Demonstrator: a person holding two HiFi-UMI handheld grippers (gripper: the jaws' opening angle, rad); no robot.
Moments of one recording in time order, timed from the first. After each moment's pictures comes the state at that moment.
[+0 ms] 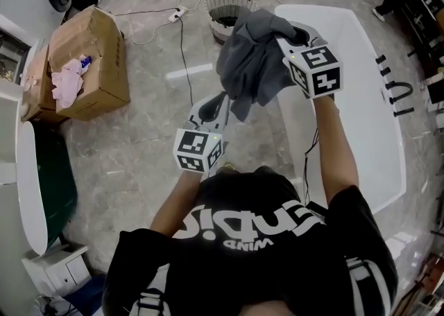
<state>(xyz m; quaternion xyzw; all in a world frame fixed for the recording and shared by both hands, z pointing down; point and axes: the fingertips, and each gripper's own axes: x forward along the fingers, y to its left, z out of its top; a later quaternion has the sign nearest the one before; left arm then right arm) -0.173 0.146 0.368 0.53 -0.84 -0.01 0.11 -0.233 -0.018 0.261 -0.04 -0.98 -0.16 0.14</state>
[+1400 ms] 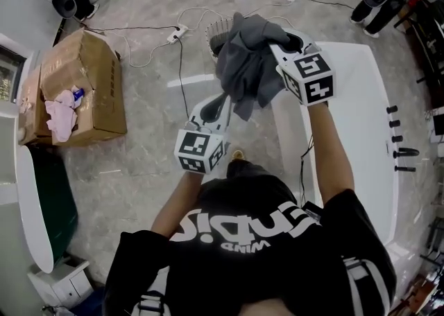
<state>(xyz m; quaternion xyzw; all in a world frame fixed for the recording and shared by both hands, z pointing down) -0.451 -0.032 0.361 0.52 -0.85 -0.02 0.12 -0.519 -0.172 0.268 -0.07 -0.97 -0.16 0.14</state>
